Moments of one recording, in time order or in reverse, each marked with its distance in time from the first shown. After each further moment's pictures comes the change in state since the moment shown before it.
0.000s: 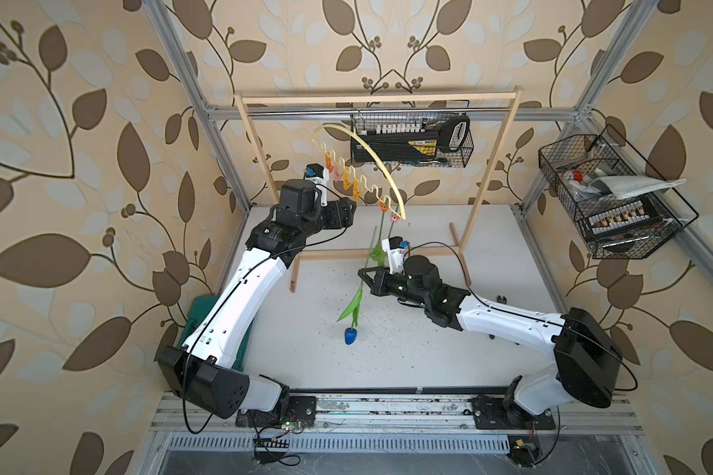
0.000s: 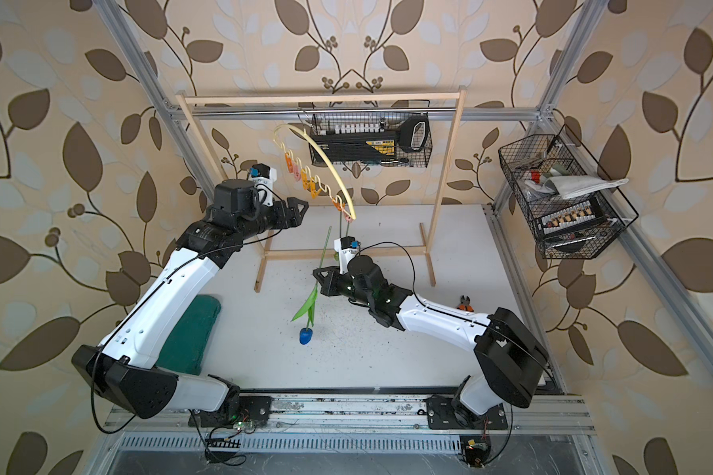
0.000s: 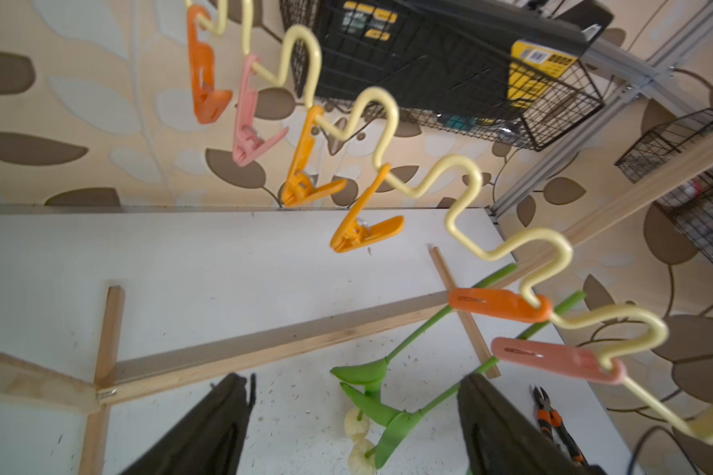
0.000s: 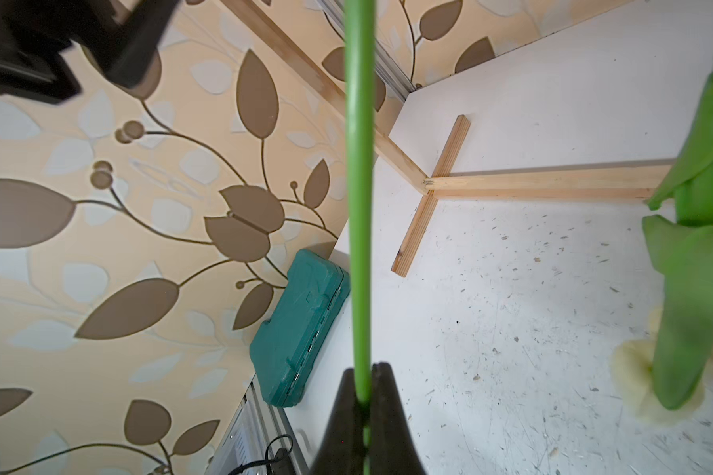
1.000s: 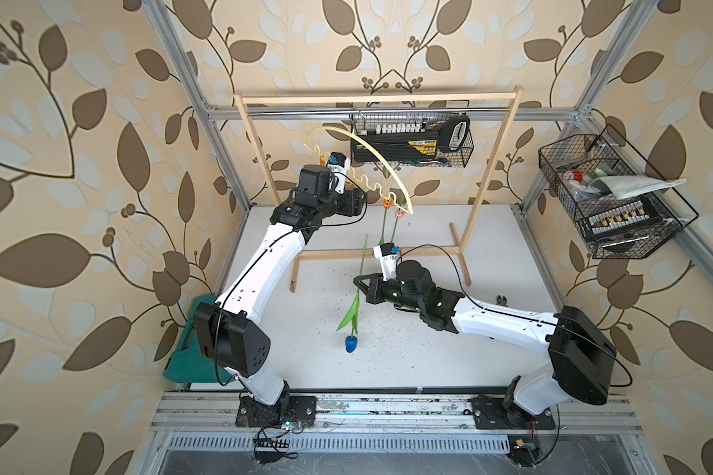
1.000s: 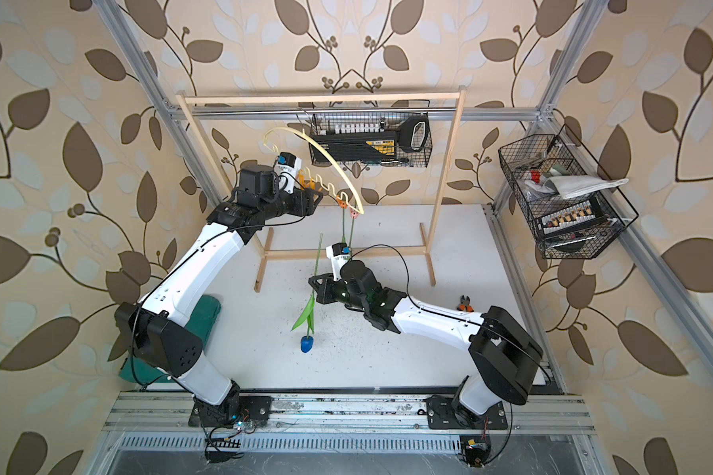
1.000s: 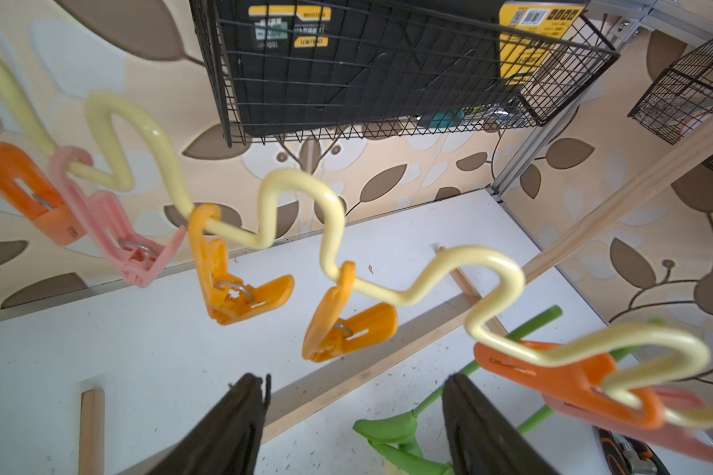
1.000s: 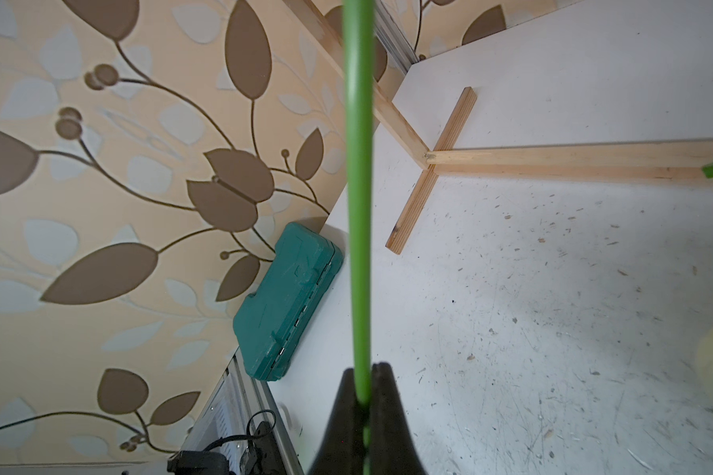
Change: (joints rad) left arm 0.001 0.227 0.139 0.071 0.051 0.180; right arm 0.039 0.010 0.010 -0.060 -0.006 -0.075
